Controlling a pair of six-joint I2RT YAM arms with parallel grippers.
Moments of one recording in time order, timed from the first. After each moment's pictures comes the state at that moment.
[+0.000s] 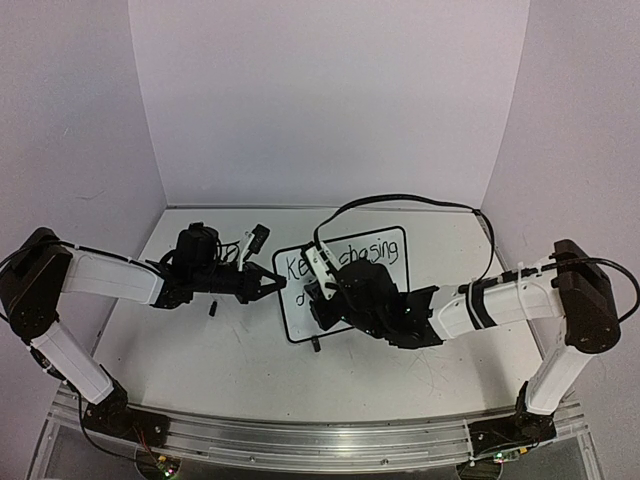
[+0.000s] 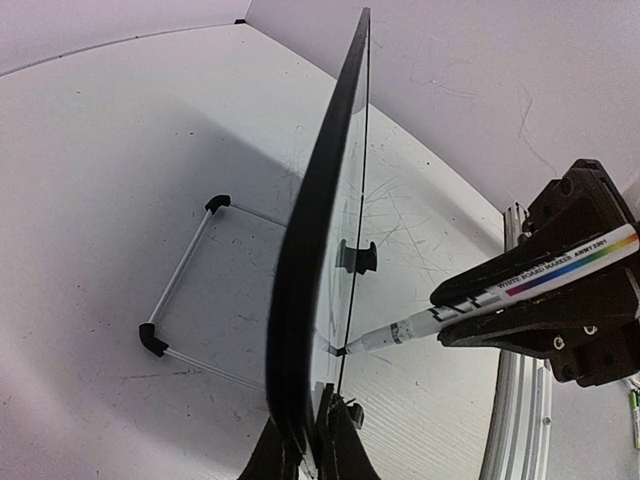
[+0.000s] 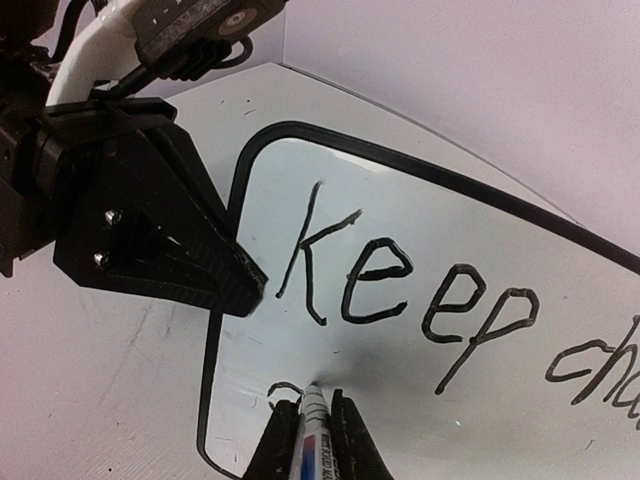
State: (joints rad) left arm -0.63 1.56 0.73 0.41 0.60 -0.22; right arm 1.13 1.74 1.02 0.30 0.40 0.07
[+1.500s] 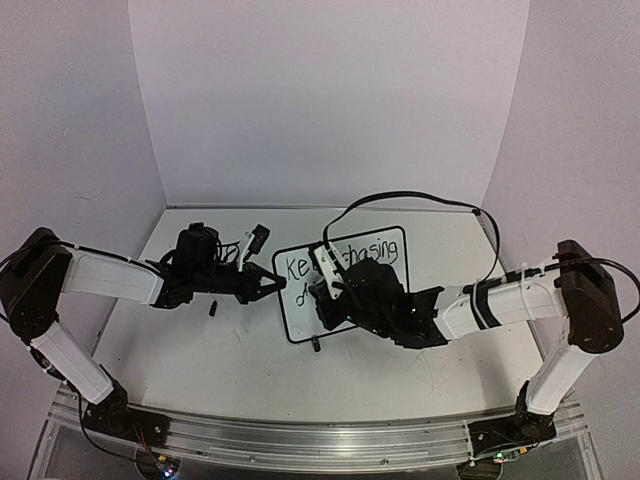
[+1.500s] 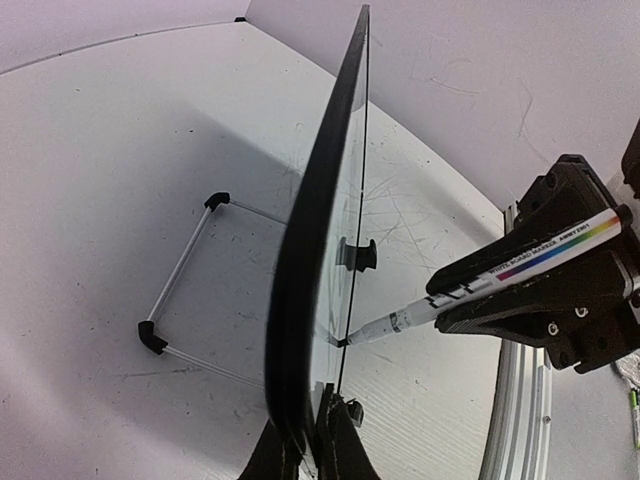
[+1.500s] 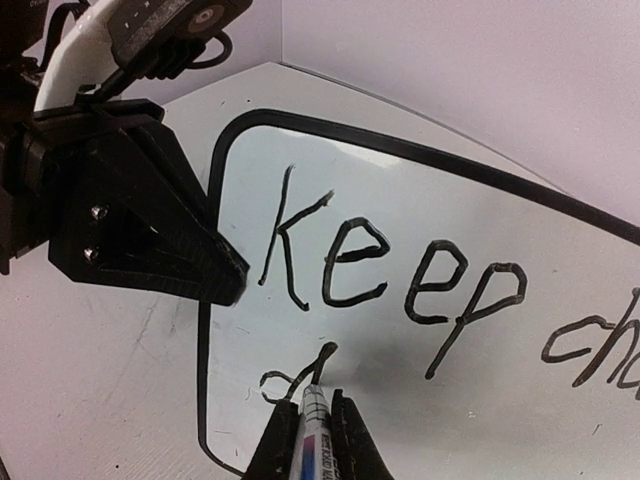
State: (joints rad) left arm -0.63 1.56 0.73 0.40 0.60 -0.21; right arm 1.11 1.71 0.98 0.32 0.37 0.12
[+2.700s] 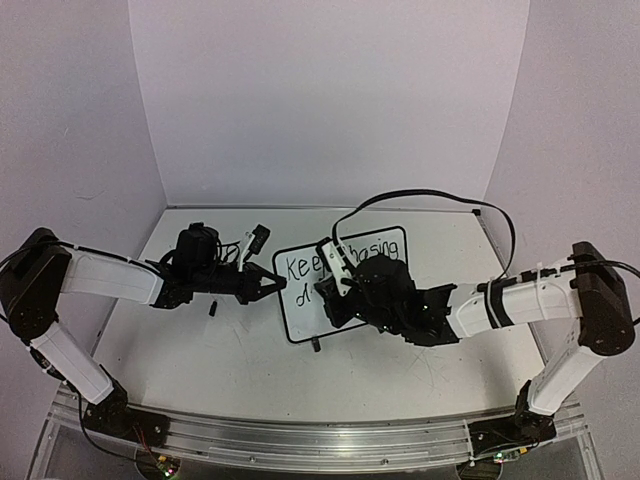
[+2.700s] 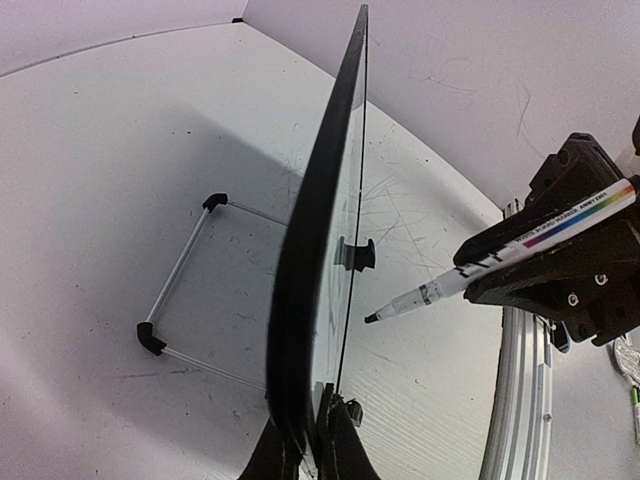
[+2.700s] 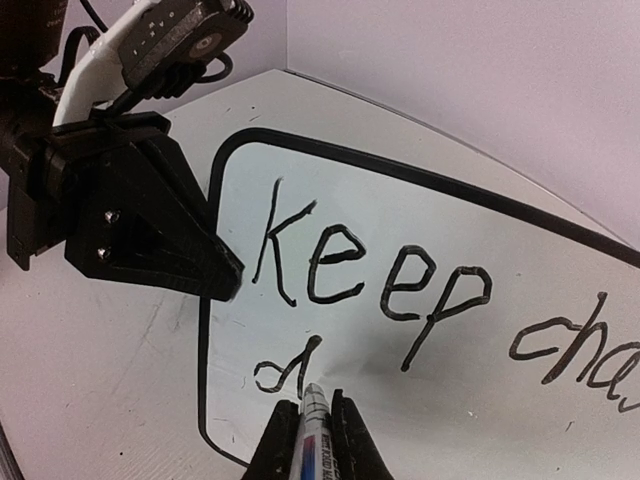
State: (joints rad) left arm -0.63 1.55 0.73 0.40 0.60 -0.20; right arm 1.10 1.65 0.94 0.31 0.33 0.10
